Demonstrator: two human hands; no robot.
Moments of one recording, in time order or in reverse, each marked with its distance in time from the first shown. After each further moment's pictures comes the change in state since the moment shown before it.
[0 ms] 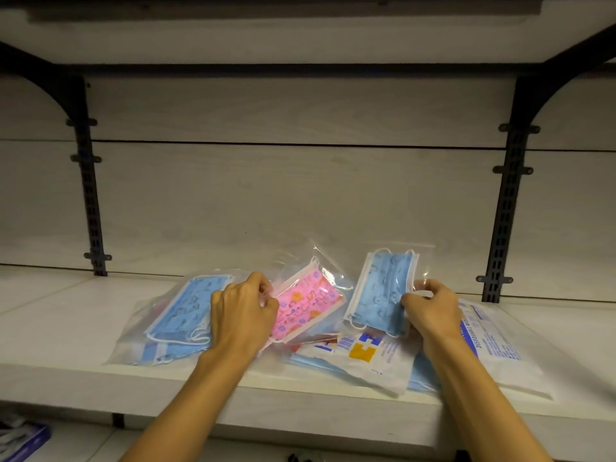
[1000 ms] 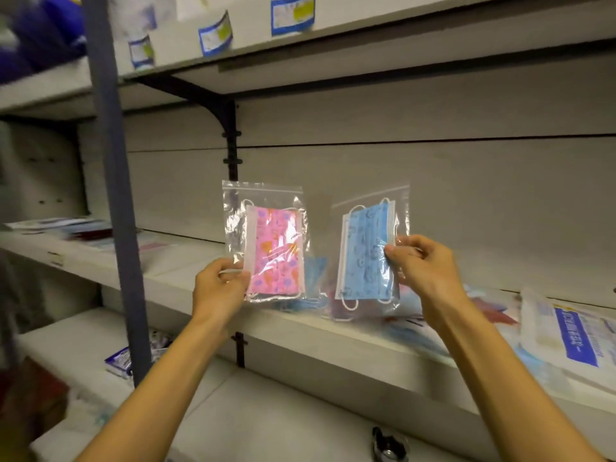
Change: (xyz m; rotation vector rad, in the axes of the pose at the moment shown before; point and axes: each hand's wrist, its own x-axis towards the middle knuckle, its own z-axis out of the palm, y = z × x) left_hand -0.053 -0.070 -0.148 -0.632 0.230 -0.626; right_hand -0.114 -0.084 0.052 0.280 -0.537 -0.201
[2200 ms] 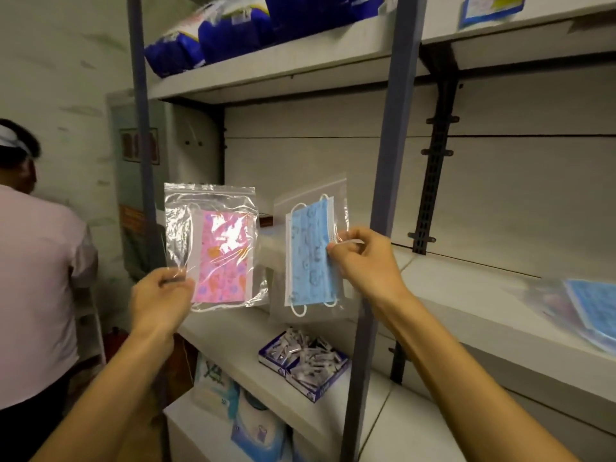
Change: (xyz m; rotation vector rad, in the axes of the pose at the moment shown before) left_hand 0.232 -0.099 -0.457 0.120 0.433 -0.027; right_hand -0.111 -0.029 0.511 -0.041 -0.411 -0.148
